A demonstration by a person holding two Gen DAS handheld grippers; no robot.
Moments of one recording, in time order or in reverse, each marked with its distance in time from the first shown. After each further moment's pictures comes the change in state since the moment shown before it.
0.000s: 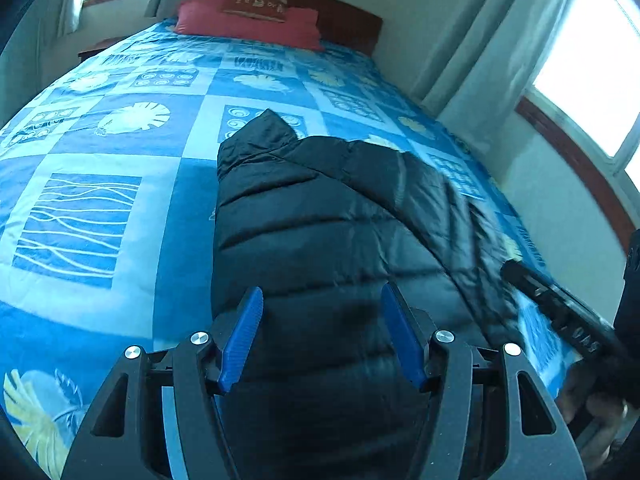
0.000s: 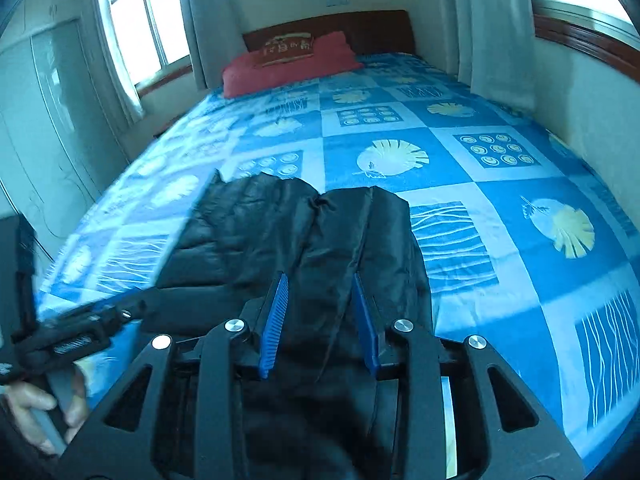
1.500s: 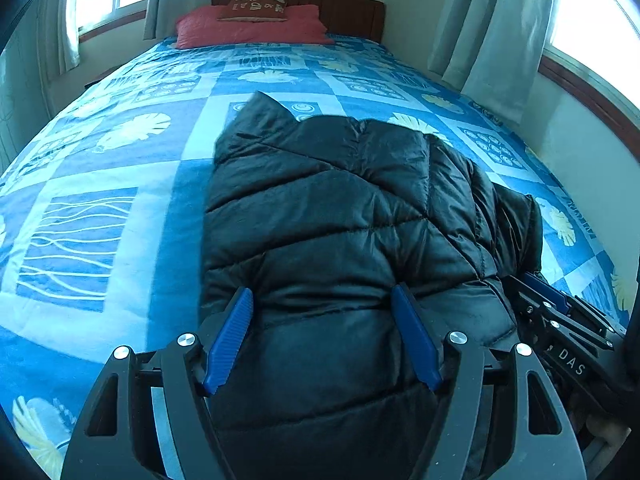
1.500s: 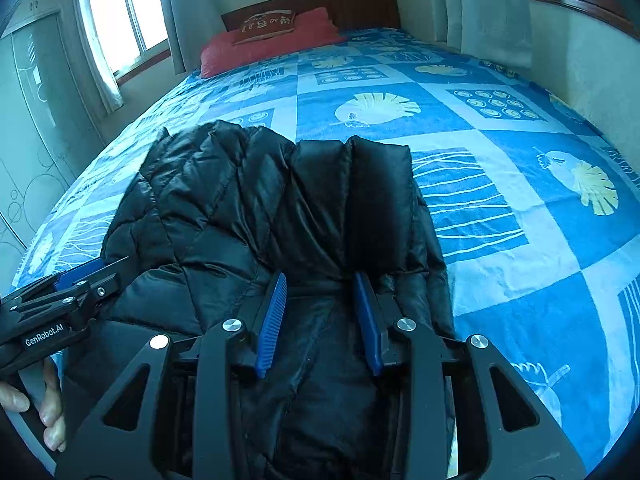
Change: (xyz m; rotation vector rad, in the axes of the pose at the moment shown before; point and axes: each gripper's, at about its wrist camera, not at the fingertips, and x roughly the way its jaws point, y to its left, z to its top) left arm 0.038 -0.013 -0.012 0.103 -0.001 0.151; right arm 0.045 -0.009 -0.035 0.053 0.015 -0.019
